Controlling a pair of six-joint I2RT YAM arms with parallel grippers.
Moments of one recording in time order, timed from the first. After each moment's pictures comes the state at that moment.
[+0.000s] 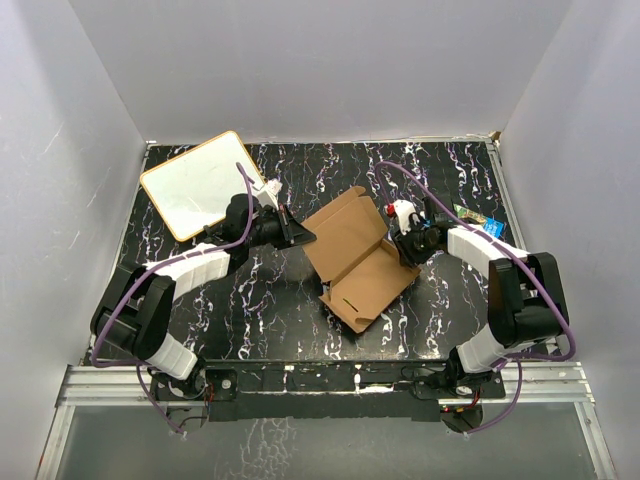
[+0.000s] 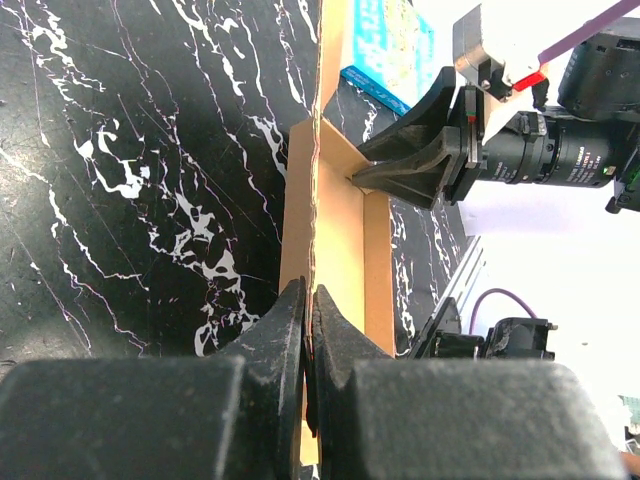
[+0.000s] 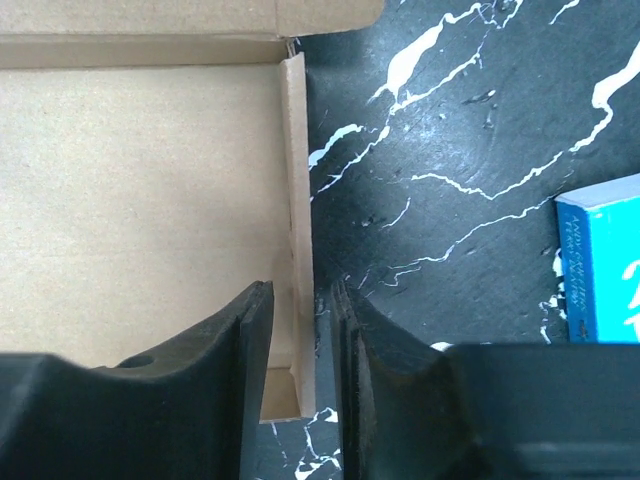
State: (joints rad) left arm -0.45 1.53 0.78 0.34 0.55 -0.75; right arm 0.13 1.55 0.87 -0.41 -0.36 -0.52
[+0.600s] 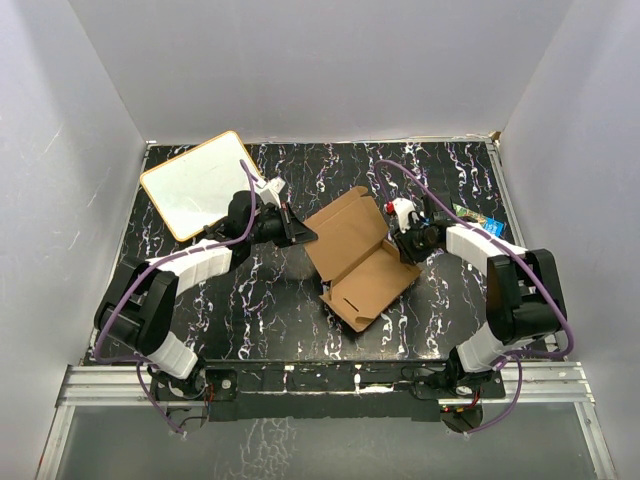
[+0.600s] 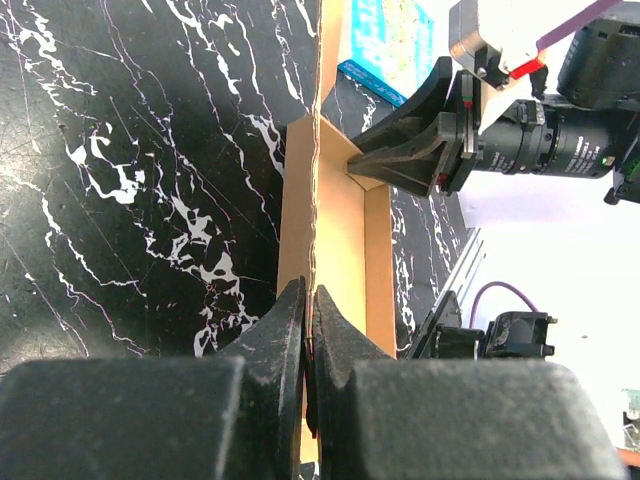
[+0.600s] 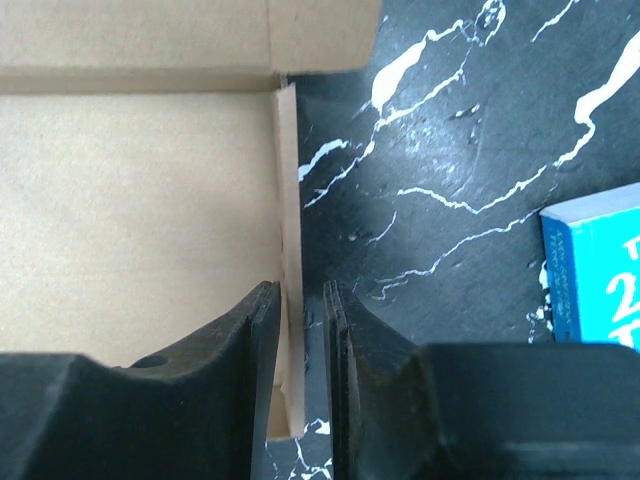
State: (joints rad) left arm -0.45 1.56 0.81 0.32 0.58 -0.73; right arm 0.13 1.57 0.88 -0.39 -0.35 -0.51
